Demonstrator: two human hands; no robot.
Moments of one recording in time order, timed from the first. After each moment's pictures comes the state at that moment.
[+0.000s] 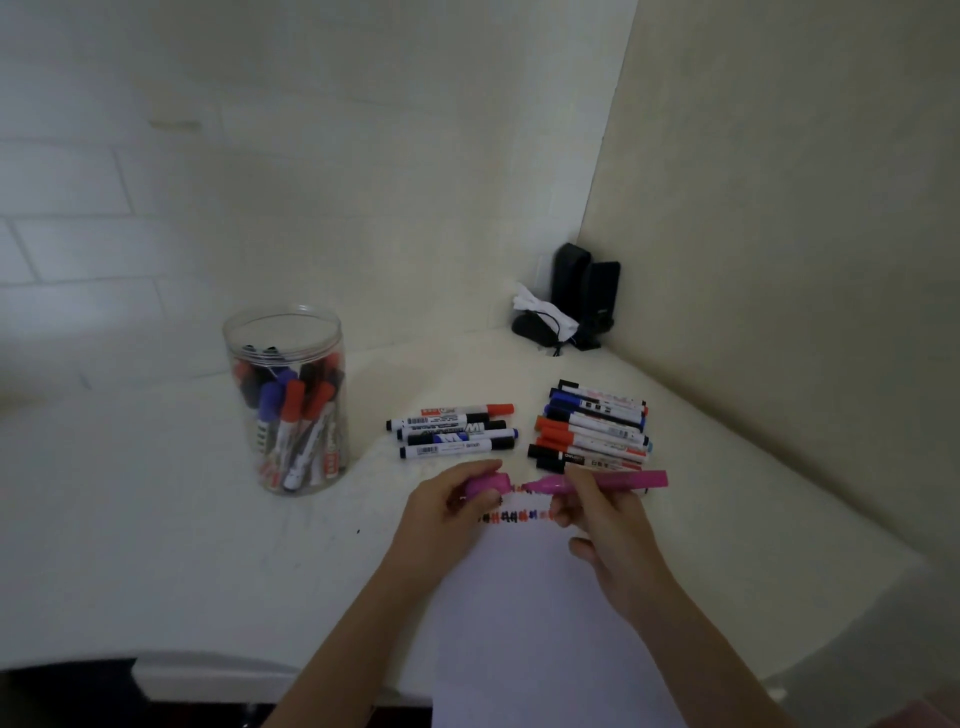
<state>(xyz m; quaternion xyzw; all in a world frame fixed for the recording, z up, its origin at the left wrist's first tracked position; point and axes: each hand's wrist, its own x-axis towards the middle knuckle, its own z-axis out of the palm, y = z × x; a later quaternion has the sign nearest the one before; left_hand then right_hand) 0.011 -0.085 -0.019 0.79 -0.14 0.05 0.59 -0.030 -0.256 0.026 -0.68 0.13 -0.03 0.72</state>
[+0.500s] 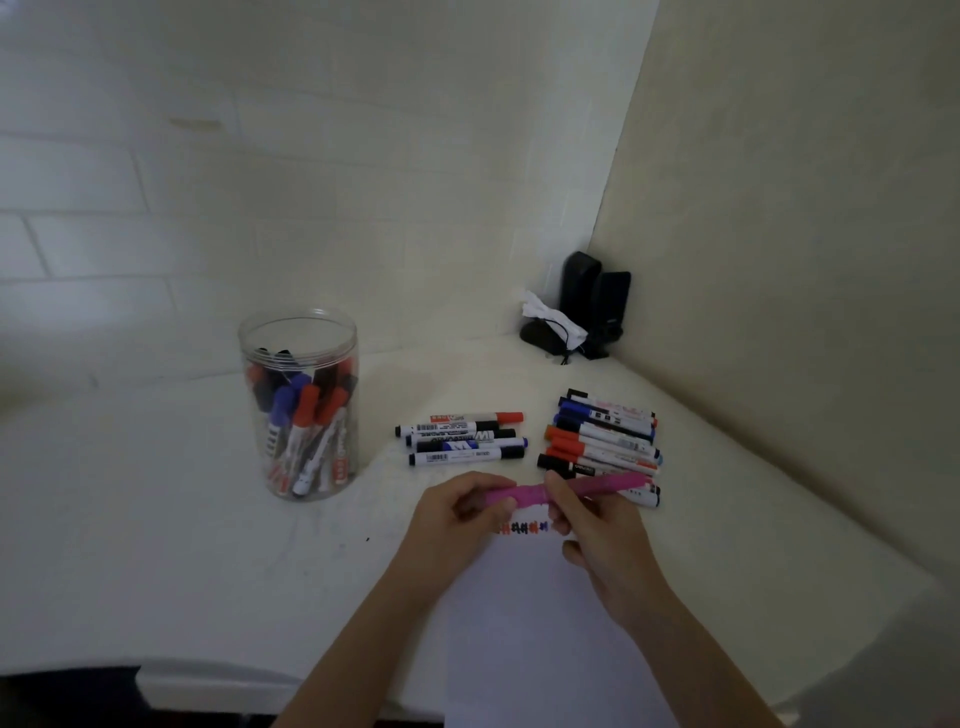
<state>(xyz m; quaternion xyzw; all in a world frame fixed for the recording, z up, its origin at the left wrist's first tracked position) 0.012 -0.082 -0.019 0.72 -0.15 0.03 0.68 -0.022 -0.242 0.024 -0.70 0.10 -0.03 0.71</state>
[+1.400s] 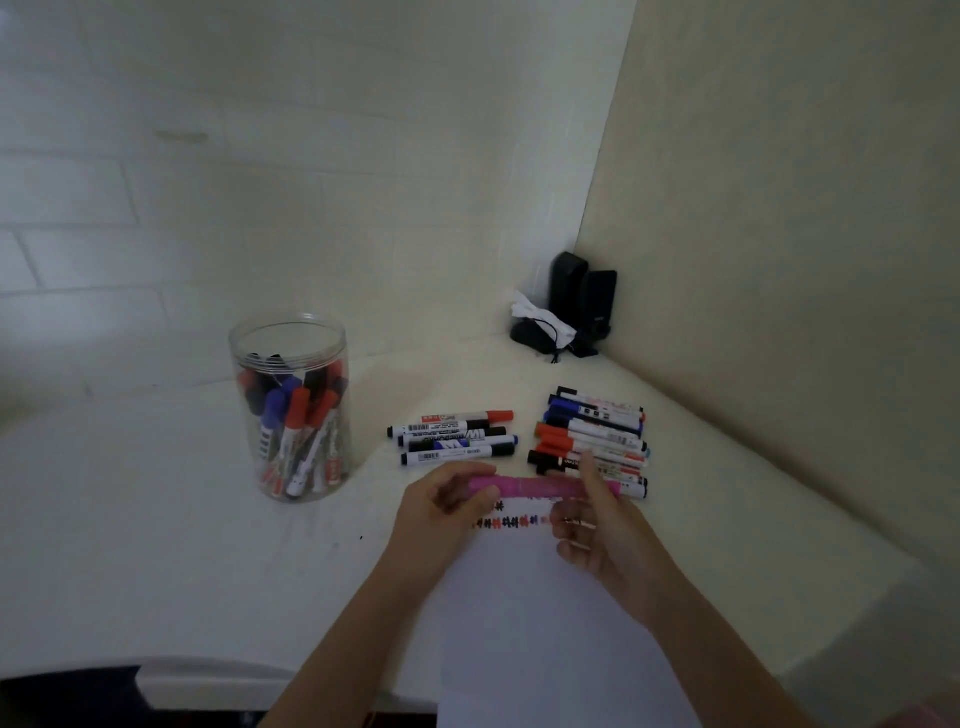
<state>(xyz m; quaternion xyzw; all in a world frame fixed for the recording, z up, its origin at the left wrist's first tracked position) 0.005 -0.082 -0.011 0.66 -0.10 0.03 0.74 -0.031 -0.260 0.035 -0.61 0.15 0.05 0.77</state>
